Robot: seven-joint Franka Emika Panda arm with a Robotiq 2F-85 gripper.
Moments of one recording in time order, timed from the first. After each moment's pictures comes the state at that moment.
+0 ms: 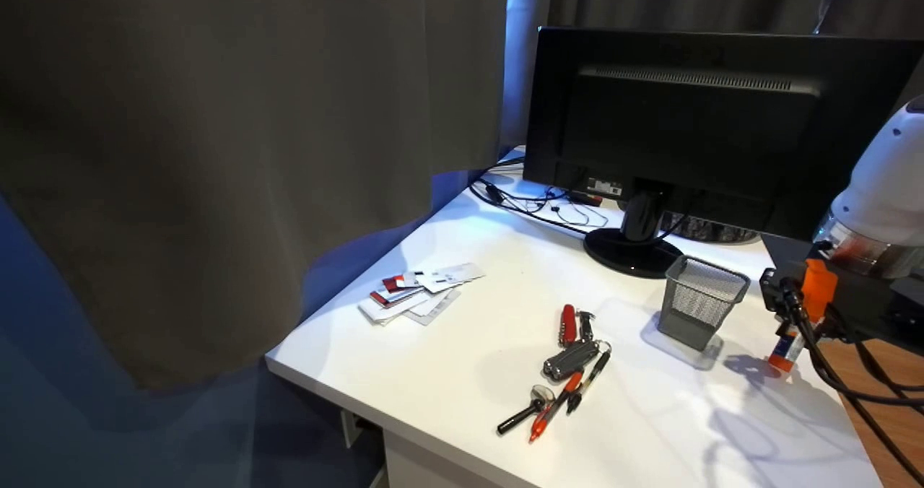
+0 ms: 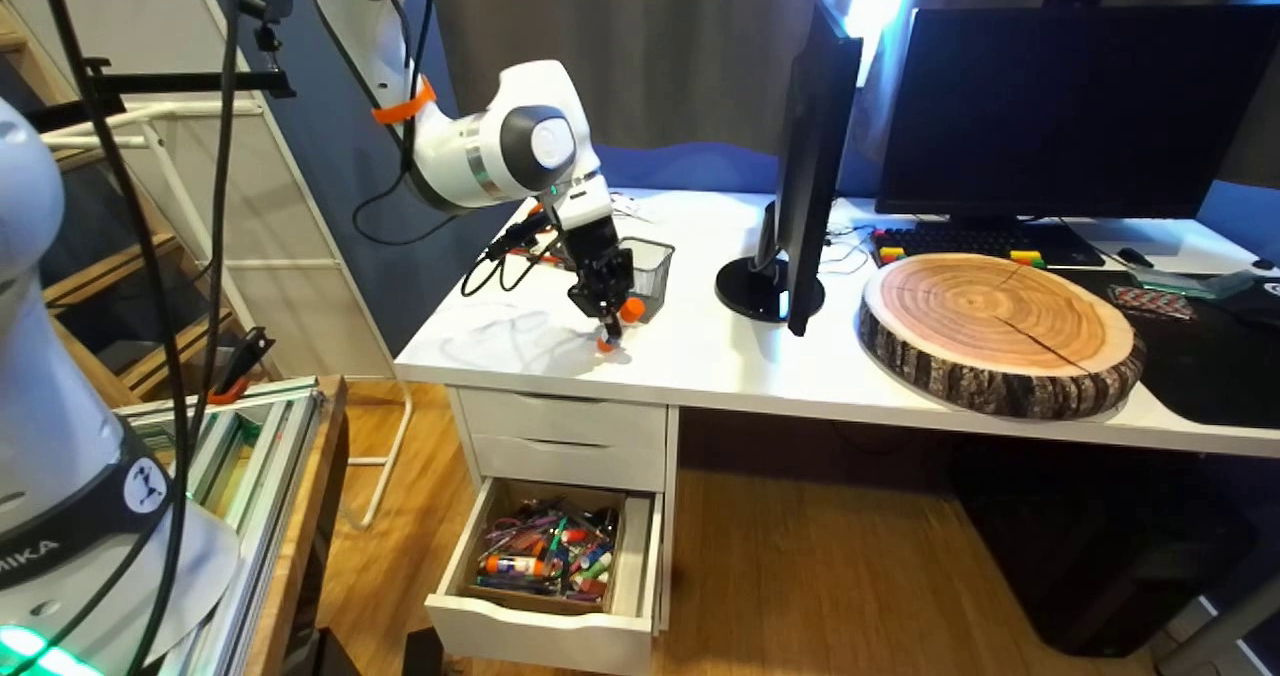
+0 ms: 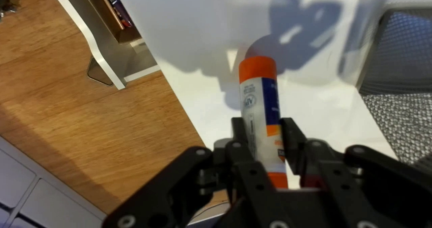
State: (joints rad) arm 1.18 0.59 -0.52 -2.26 -0.14 2.86 1.65
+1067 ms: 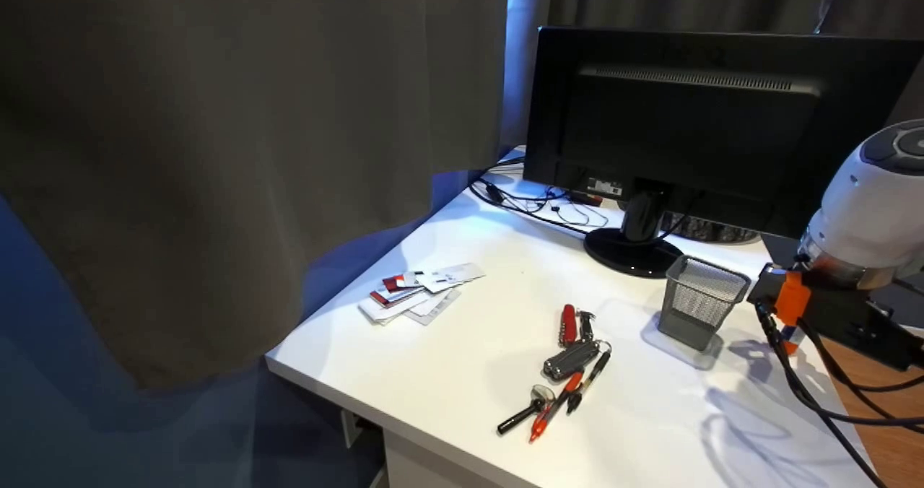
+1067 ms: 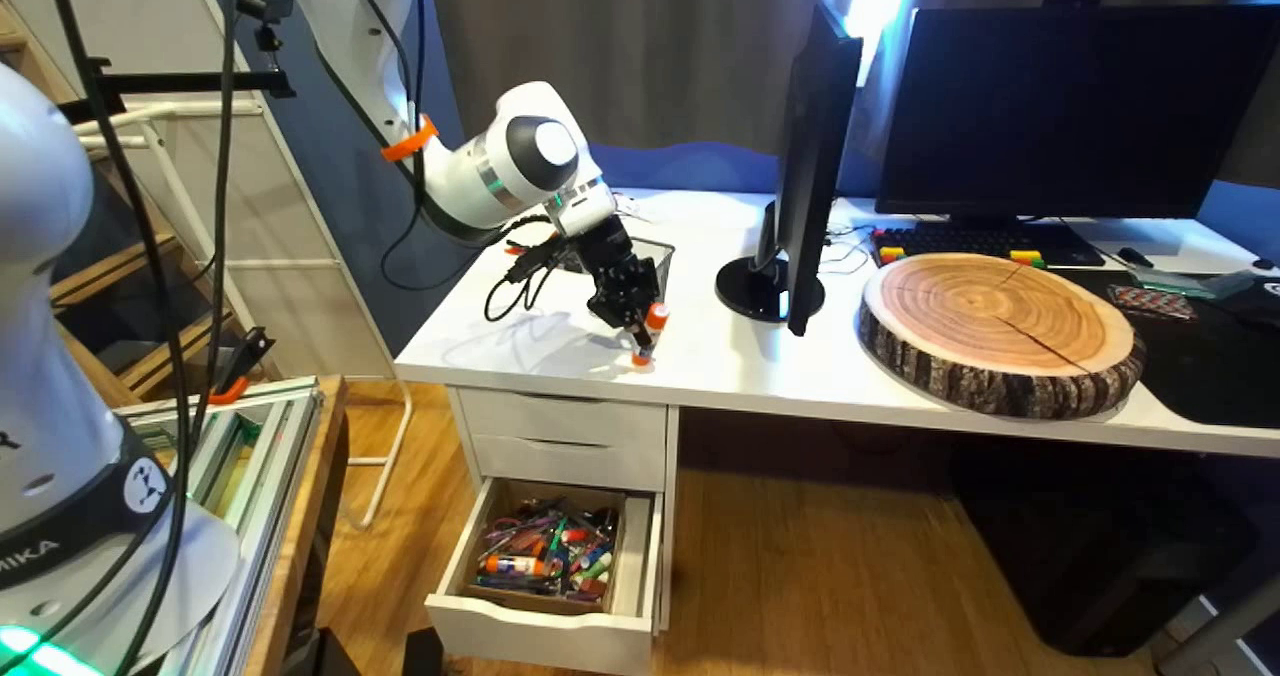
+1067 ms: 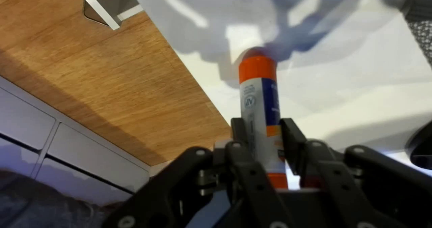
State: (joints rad) arm 1.43 0.78 -0.77 -2.20 -0.18 2.81 1.84
